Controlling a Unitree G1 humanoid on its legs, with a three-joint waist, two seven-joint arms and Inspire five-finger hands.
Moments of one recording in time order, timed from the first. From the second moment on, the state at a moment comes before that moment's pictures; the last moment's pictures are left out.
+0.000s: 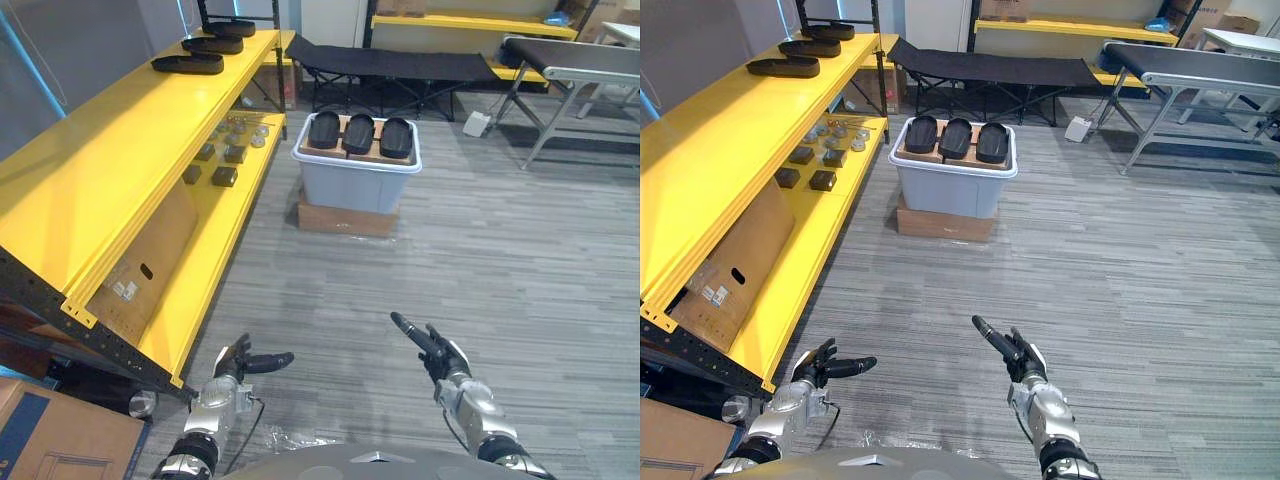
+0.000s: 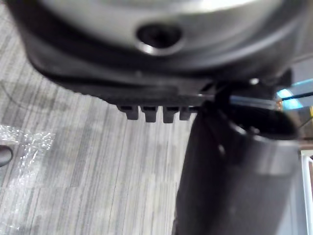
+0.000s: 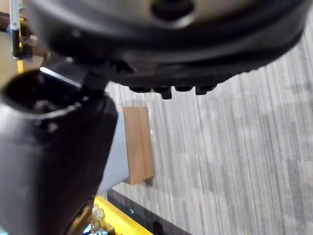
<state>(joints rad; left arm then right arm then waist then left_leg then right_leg) -0.06 0.15 -0.02 0.88 -0.11 0.03 0.02 -0.10 -0.16 -0.17 0.94 0.17 -0.08 0.18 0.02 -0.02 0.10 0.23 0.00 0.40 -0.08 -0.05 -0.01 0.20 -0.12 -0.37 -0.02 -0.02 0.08</state>
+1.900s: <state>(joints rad) 0.11 0.11 -0.08 0.66 -0.47 -0.04 -0.10 0.11 -0.06 -0.15 0.86 0.32 -0.16 0.05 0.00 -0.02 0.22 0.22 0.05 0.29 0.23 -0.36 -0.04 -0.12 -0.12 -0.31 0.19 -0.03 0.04</state>
